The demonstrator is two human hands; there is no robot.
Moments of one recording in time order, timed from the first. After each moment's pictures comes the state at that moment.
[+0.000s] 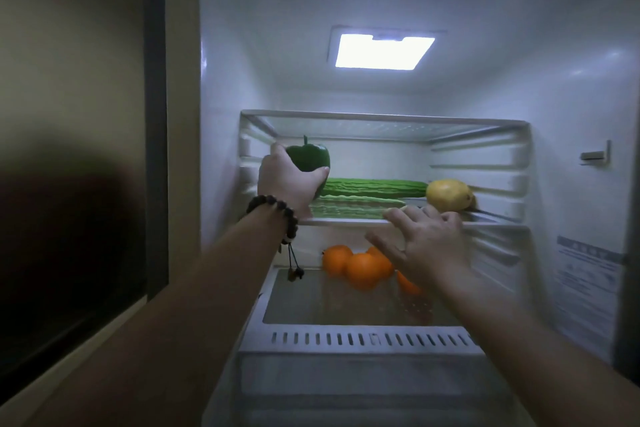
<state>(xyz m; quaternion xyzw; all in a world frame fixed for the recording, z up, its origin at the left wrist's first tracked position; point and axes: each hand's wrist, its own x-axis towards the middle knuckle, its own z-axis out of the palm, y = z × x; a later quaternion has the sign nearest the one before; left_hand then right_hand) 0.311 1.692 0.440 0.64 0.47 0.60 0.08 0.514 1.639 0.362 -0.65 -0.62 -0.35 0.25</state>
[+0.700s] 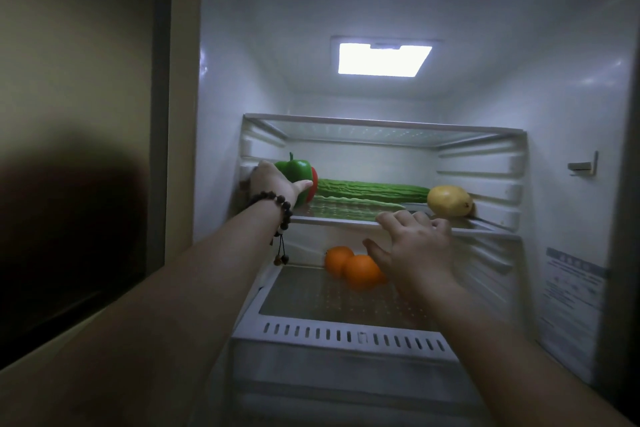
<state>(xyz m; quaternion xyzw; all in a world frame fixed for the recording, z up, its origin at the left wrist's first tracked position) 0.314 1.709 0.439 0.57 0.62 0.53 0.09 0.516 1.637 0.361 -0.65 -0.64 -0.33 0.26</state>
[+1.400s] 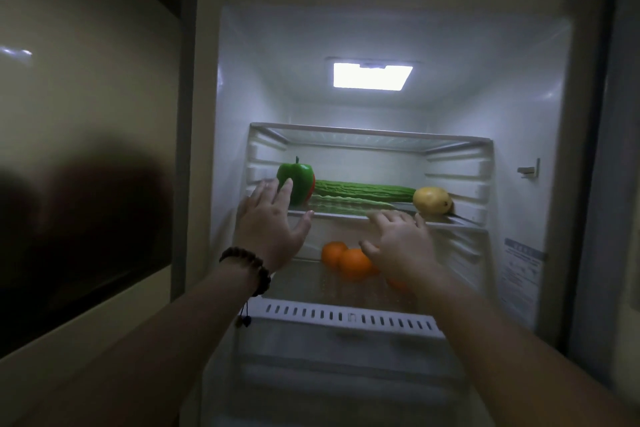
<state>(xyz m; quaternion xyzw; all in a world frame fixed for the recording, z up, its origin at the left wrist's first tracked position) 0.294 1.622 0.371 0.71 0.52 0.43 -0.21 0.510 1.601 0.372 -0.66 -0.67 -0.23 0.24</state>
